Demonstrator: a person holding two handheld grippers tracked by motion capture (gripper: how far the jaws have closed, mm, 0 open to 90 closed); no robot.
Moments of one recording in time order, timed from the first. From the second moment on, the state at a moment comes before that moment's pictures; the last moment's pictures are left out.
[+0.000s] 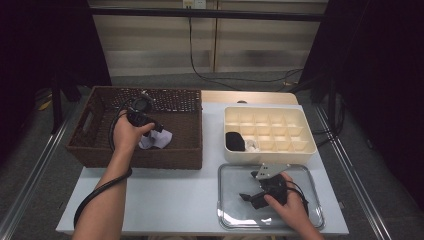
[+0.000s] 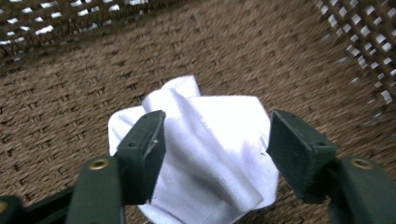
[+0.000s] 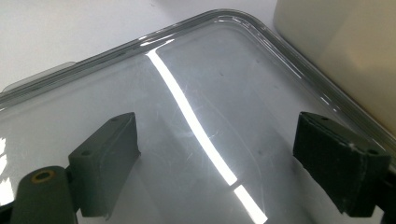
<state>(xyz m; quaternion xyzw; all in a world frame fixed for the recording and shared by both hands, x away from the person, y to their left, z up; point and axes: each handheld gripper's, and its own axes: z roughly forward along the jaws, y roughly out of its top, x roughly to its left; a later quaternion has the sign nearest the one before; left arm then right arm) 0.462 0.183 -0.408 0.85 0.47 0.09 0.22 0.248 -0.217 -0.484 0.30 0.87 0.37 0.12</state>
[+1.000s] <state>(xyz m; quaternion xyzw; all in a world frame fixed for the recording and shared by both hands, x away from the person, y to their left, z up) 0.455 0.187 -0.365 0.83 0.50 0.07 0.23 0.249 -0.217 -0.484 0.30 0.87 0.37 0.12</state>
